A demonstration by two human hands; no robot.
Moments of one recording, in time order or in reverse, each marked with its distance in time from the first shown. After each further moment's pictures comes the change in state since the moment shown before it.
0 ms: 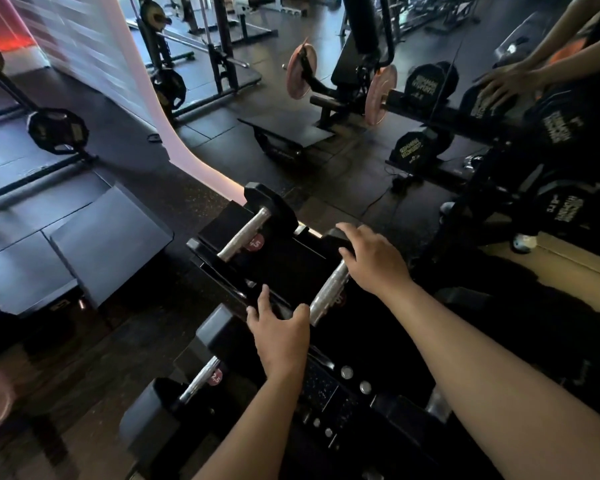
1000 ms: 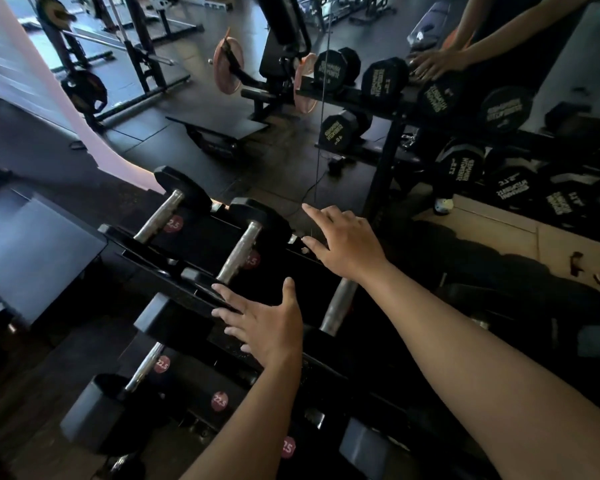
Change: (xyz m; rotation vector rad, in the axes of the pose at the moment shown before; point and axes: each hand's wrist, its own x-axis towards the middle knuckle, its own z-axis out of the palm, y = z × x) left_hand -0.132 -0.013 0.078 0.042 0.023 -0.036; right_hand -0.127 0.075 -0.070 -0.173 0.090 -0.026
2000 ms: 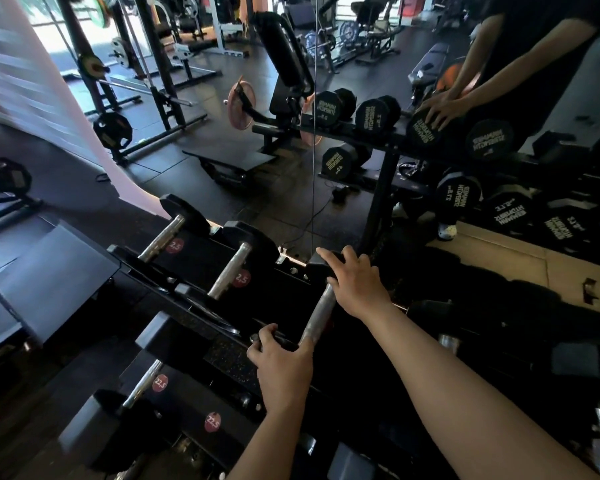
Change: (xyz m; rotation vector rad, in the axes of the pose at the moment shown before) left_hand -0.056 -0.040 0.015 0.190 -0.131 0.138; right_hand -0.056 0.035 0.001 -0.047 -0.097 0.160
